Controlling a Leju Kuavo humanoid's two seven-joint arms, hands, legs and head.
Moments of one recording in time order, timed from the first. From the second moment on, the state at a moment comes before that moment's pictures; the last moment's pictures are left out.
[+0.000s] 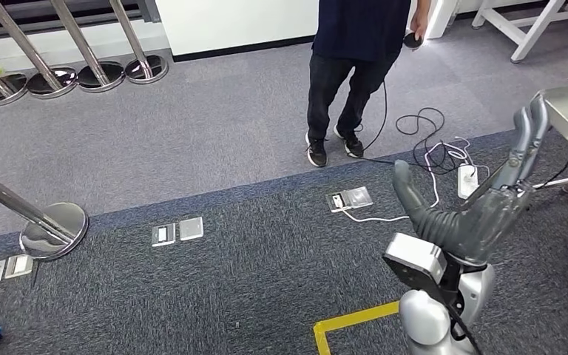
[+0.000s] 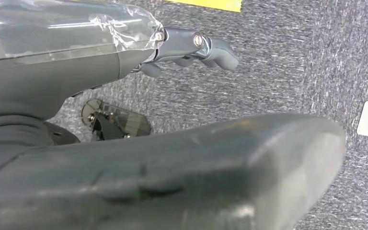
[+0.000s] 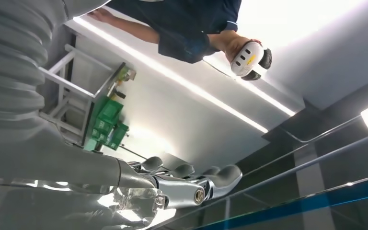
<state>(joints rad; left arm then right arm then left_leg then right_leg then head) -0.13 -0.05 -1.00 -0.37 0.98 0.48 -0.65 0.00 0.14 -0.10 -2.20 0.83 -0.70 -0.37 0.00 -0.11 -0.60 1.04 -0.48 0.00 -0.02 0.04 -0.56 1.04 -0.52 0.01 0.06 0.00</state>
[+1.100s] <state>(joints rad) -0.12 -0.05 -1.02 -0.37 1.00 0.49 -0.65 0.01 0.15 -0.11 -2.20 0.83 -0.70 -0.37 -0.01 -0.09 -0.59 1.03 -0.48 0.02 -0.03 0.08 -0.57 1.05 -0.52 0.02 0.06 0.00</state>
